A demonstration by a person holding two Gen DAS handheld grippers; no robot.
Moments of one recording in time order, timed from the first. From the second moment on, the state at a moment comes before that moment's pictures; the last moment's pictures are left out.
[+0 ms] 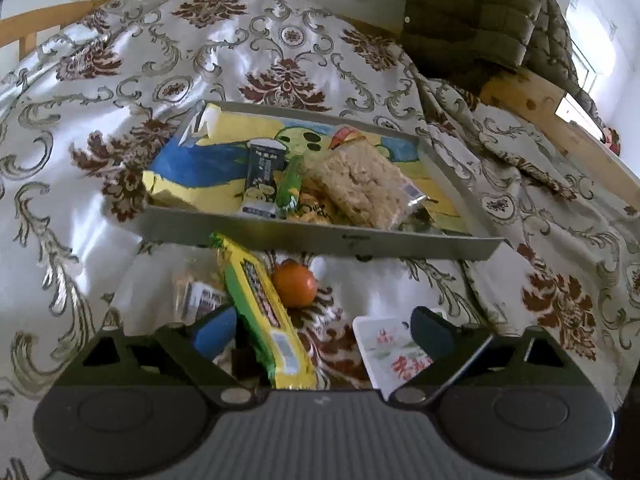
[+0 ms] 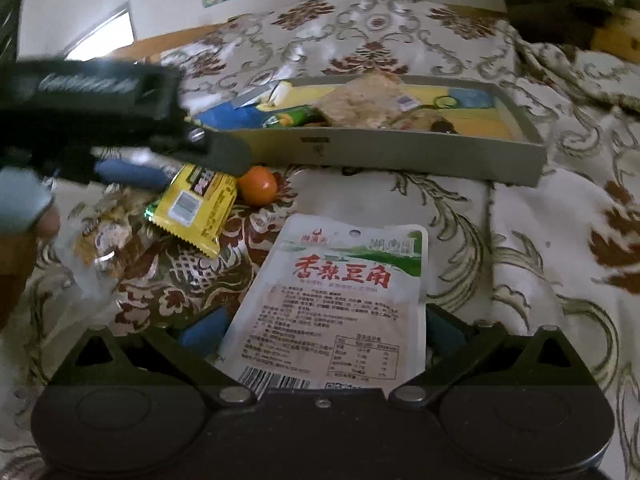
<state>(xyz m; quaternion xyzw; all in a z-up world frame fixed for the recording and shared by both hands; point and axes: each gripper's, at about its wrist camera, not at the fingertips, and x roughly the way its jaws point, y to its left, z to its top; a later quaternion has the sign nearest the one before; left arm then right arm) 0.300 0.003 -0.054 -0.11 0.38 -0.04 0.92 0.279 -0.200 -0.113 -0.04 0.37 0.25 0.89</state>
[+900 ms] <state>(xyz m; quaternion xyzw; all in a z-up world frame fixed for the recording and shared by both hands) 0.331 -0.048 -0.091 0.07 0.41 0.03 0.91 0.284 -0.211 -0.111 -0.06 0.35 0.23 0.91</state>
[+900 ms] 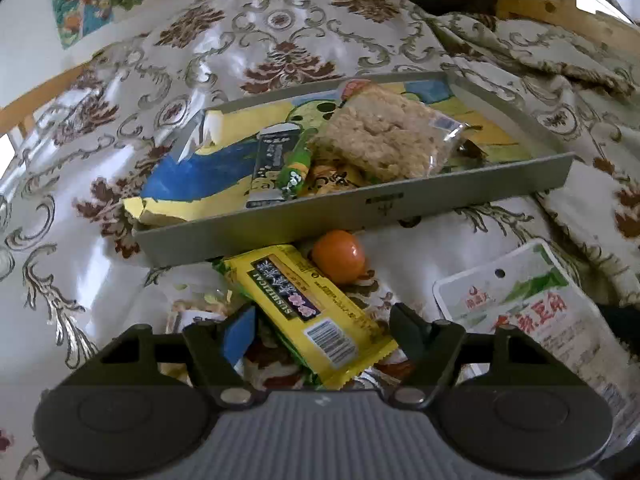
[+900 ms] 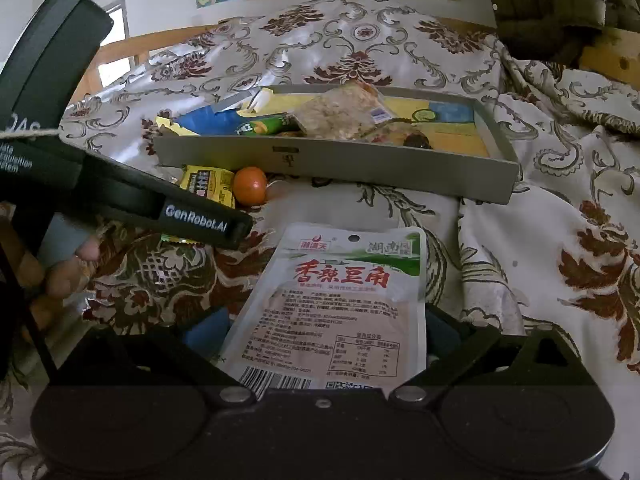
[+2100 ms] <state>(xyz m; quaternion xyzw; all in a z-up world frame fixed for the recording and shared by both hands) 0.304 -0.036 -0.078 0.00 0.45 -0.04 0.89 0.280 -0.203 -0.111 -0.14 0.36 0.23 0.89</state>
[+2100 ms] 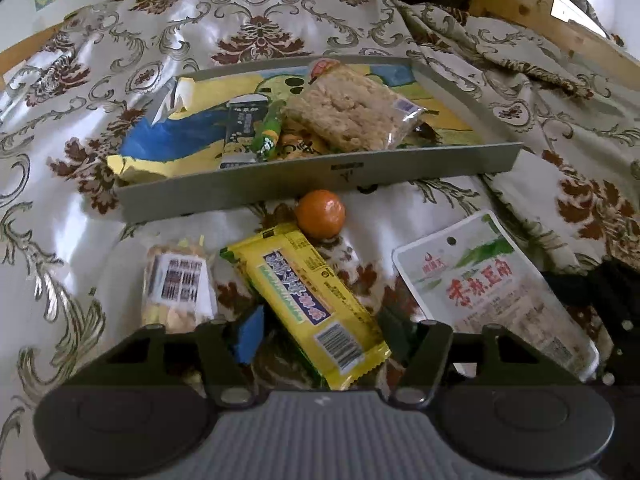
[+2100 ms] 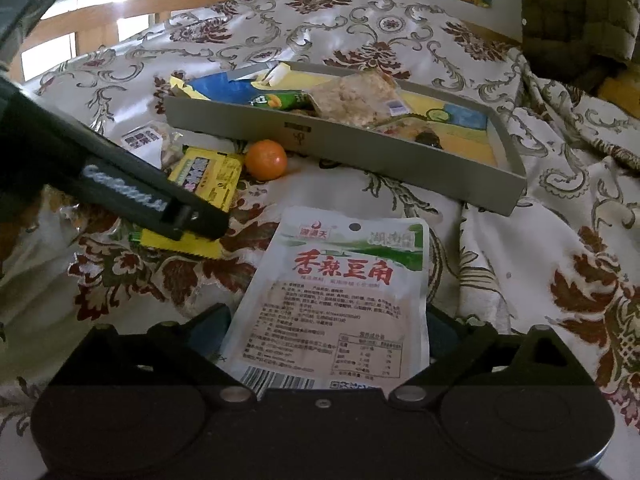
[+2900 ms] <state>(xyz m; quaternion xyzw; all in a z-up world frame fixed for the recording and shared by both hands) 0.308 -0.033 -0.080 -0.03 0.46 -0.04 0.89 0.273 -0.234 -0.079 0.00 0.37 0.29 0.88</state>
